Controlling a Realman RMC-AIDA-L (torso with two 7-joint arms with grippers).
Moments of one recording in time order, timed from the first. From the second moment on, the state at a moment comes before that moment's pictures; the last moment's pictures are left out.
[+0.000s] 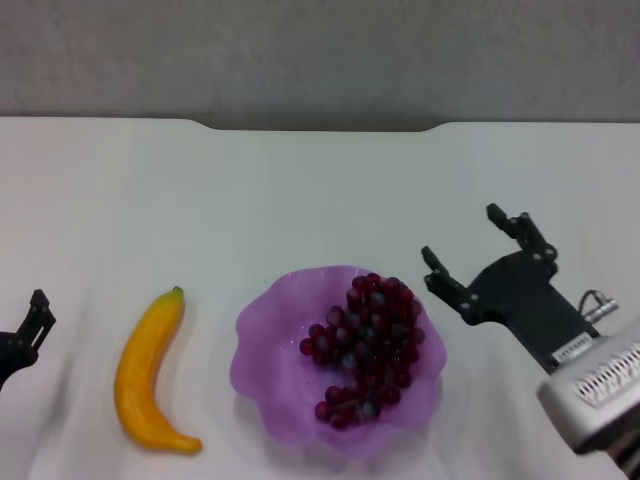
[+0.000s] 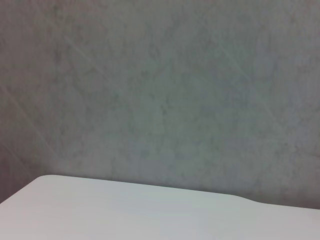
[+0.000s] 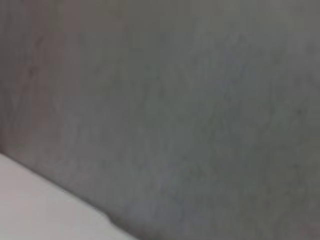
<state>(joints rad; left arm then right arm) -0.22 -2.05 -0.74 -0.32 2.09 1.06 -0.13 0.17 2.01 0.82 0.83 -2.58 -0.82 -0.39</state>
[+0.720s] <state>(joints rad) -0.24 -2.05 -0.70 -0.32 2.09 1.02 -0.14 0.20 2.01 0.79 0.53 -2.16 -0.97 -0.21</state>
